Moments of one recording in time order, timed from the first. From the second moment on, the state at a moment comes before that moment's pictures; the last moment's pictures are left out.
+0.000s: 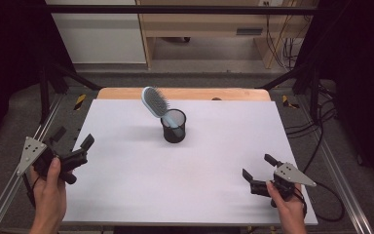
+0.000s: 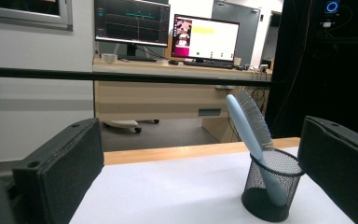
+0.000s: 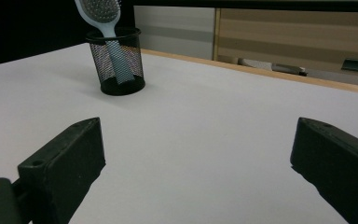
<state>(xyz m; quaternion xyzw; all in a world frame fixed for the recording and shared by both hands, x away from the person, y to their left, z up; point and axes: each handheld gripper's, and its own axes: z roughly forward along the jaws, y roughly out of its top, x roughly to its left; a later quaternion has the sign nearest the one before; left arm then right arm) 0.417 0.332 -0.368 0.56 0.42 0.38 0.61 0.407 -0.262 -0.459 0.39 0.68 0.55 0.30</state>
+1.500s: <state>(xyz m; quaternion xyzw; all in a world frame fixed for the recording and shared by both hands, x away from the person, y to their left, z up) 0.402 0.314 -0.432 0.57 0.42 0.34 0.62 0.406 -0.262 -0.461 0.38 0.68 0.54 0.30</state>
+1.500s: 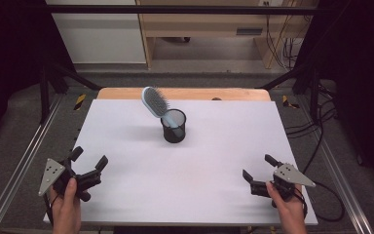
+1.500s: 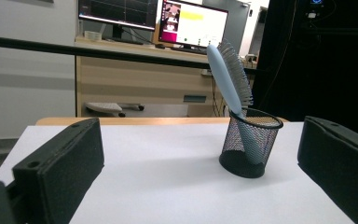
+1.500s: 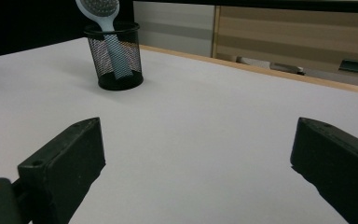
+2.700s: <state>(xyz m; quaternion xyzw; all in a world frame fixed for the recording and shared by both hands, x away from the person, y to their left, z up) 0.390 0.299 -0.441 0.61 0.40 0.34 0.59 0.420 -0.257 -0.464 0.35 0.68 0.55 0.33</state>
